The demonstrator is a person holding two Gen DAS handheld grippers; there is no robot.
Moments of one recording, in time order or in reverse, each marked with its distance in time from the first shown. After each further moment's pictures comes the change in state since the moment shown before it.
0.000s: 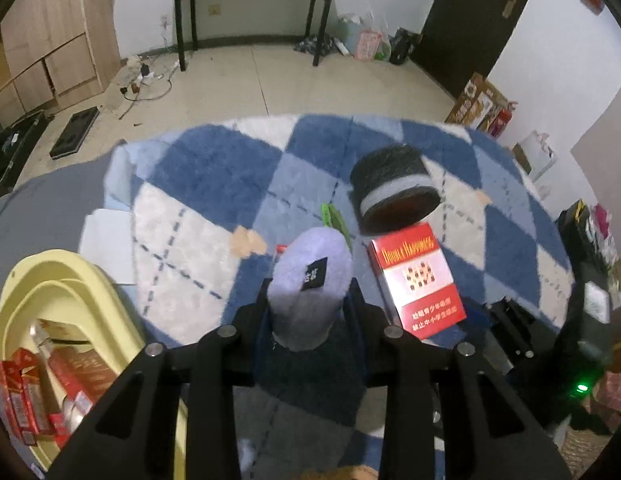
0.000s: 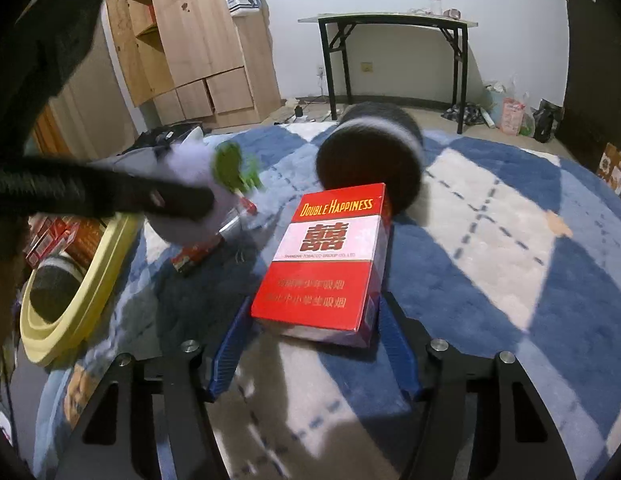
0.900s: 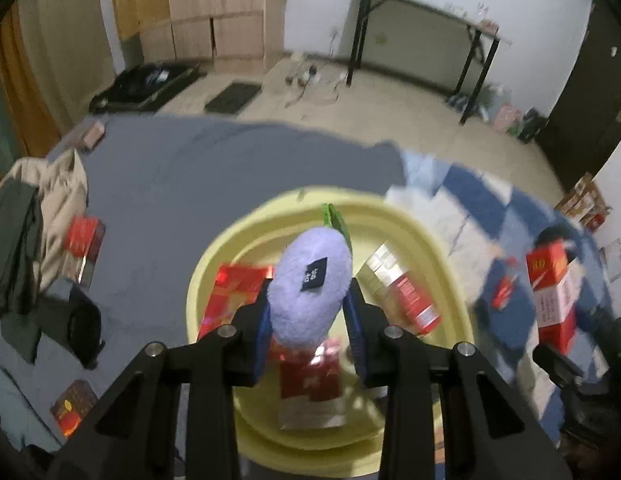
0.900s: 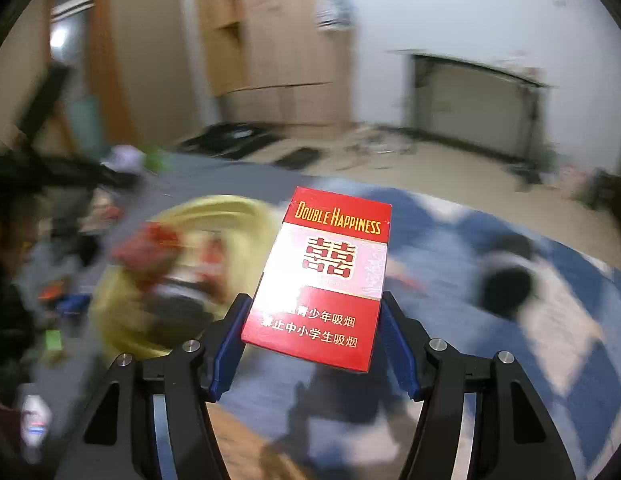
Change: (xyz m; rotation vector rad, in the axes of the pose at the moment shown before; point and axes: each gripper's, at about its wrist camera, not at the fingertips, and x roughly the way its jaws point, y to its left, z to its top) left arm -0.118 0.209 -0.093 -0.362 -0.081 0.334; right arm -0.058 0.153 0.058 -0.253 -0.045 0.262
